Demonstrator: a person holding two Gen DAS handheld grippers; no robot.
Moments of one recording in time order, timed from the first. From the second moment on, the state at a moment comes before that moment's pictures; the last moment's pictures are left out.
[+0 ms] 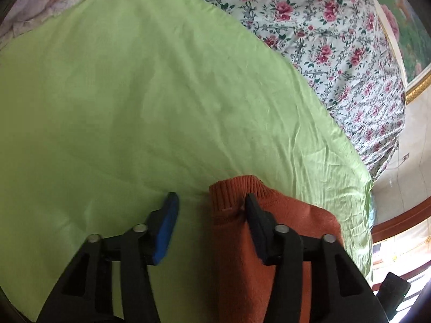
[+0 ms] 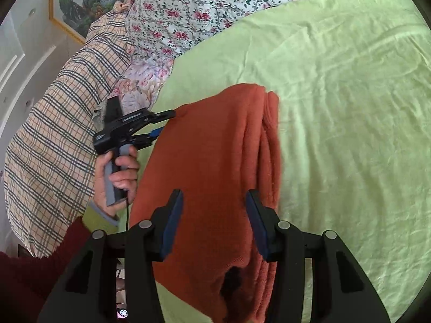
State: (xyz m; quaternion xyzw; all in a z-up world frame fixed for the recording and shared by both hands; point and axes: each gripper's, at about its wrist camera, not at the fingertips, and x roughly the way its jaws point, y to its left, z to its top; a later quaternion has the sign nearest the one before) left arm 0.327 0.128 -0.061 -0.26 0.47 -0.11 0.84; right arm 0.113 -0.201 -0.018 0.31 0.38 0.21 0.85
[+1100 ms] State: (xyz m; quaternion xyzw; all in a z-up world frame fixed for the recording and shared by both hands) left arm 0.136 0.089 -0.040 -0.17 0.45 -0.09 0.87; right arm 0.185 -0.207 -0.023 0.29 0.40 0.17 0.86
